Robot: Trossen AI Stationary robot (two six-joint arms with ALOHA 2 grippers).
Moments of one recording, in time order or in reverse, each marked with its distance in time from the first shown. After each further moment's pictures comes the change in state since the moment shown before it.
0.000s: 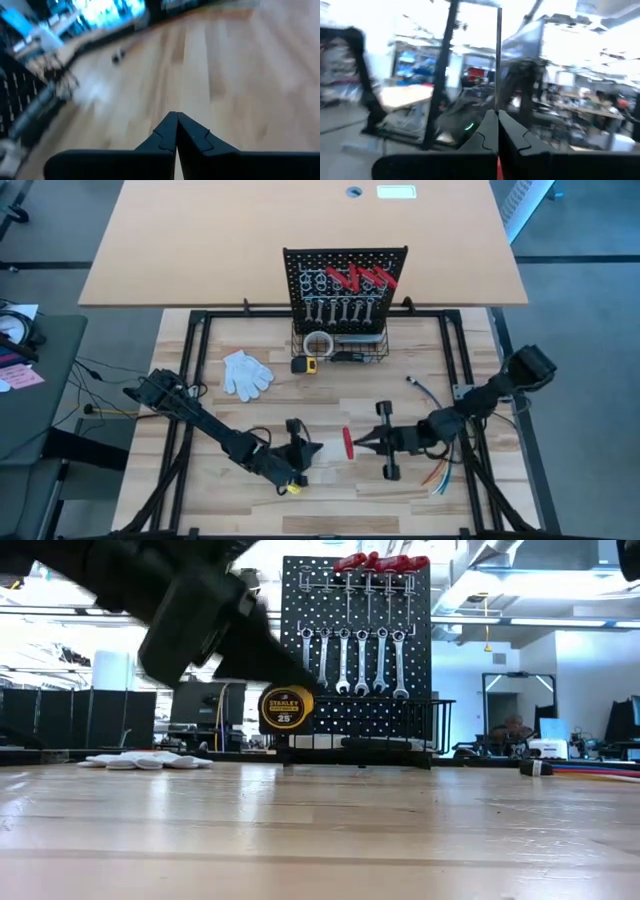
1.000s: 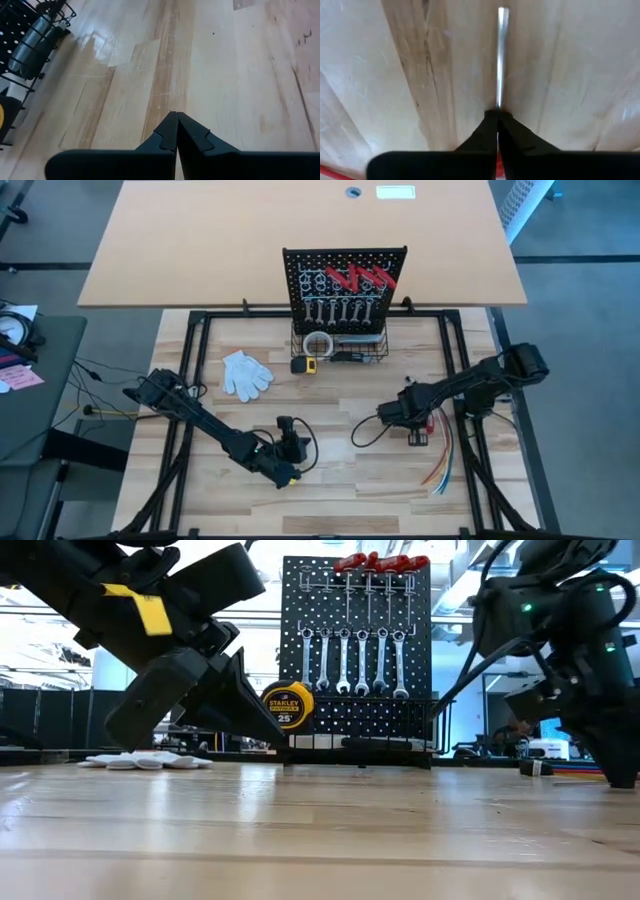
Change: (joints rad) left arm 0.007 0.000 -0.001 -0.377 0.001 -0.243; right arm -0.316 0.083 0.187 -2.178 -0.412 0.559
